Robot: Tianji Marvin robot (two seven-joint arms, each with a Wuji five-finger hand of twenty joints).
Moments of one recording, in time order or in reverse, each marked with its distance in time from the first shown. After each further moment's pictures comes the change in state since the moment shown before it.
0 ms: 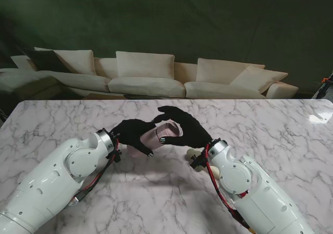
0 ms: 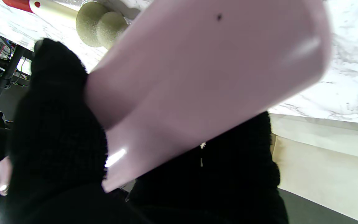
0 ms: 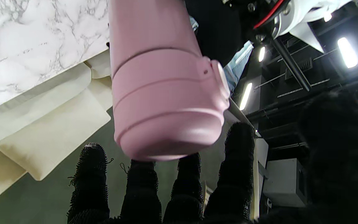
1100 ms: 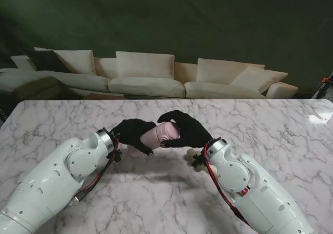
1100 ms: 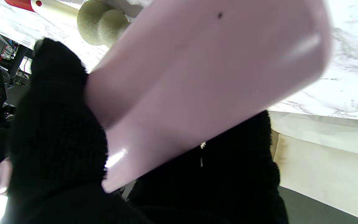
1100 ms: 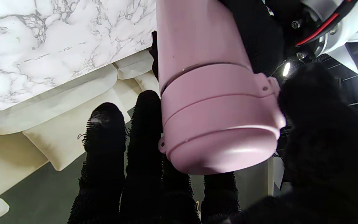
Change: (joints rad) left arm -0.005 0.000 0.004 0.007 0.001 -0.013 0.012; right arm 0.017 0.005 -0.012 0.011 -0.105 0.089 -0.012; left_hand 0.000 0.000 0.000 0.000 0.000 0.004 0.000 0.000 0.000 0.000 0.001 0.000 0.000 0.000 0.001 0.000 0.000 0.000 0.001 0.000; right_hand 0.200 -0.120 -0.087 0.020 -0.110 0.274 0.221 0.113 0.108 0.213 0.392 0.161 0.463 -0.041 0.523 0.264 0.643 -0.203 0.464 0.132
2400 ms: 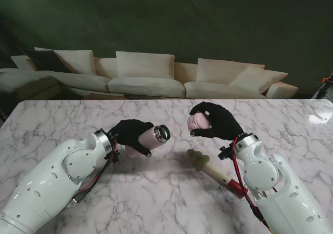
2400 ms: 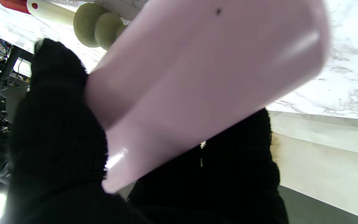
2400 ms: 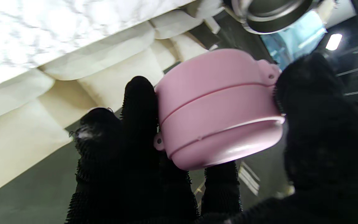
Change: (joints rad) left arm 0.031 0.003 -0.034 -0.030 0.022 0.012 -0.013; right arm -0.144 0.004 0.287 -0.126 -0.040 0.047 0.059; left_hand 0.000 0.000 0.000 0.000 0.000 0.002 0.000 0.006 0.000 0.000 0.000 0.000 0.000 -0.001 0.000 -0.003 0.000 -0.001 0.001 0.001; right_hand -0.015 -0.095 0.189 -0.208 0.148 -0.040 0.122 -0.113 0.231 0.050 0.040 0.079 0.196 0.067 0.102 0.073 0.188 0.006 0.102 0.051
